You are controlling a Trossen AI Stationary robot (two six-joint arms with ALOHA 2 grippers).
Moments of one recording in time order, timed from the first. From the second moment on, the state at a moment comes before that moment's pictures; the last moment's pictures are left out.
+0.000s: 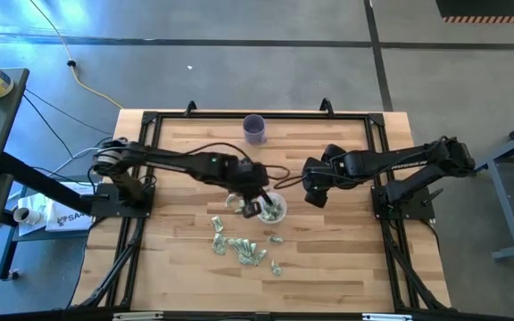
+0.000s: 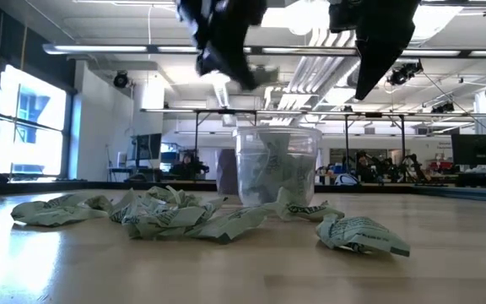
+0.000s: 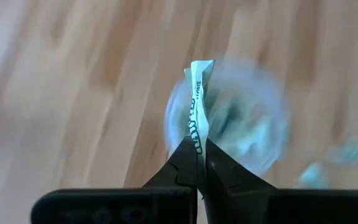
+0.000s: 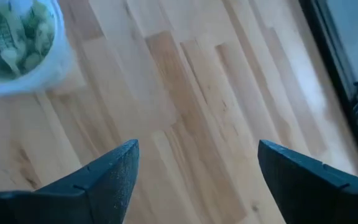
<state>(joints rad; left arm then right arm) -0.04 1.72 1.44 -0.68 -0.11 -0.27 0.09 1.41 1.19 -1.08 0.42 0.45</state>
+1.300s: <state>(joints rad) -0.05 1.73 1.13 -0.86 -0.10 -0.84 0.22 1.41 1.19 -1.11 0.45 0.53</state>
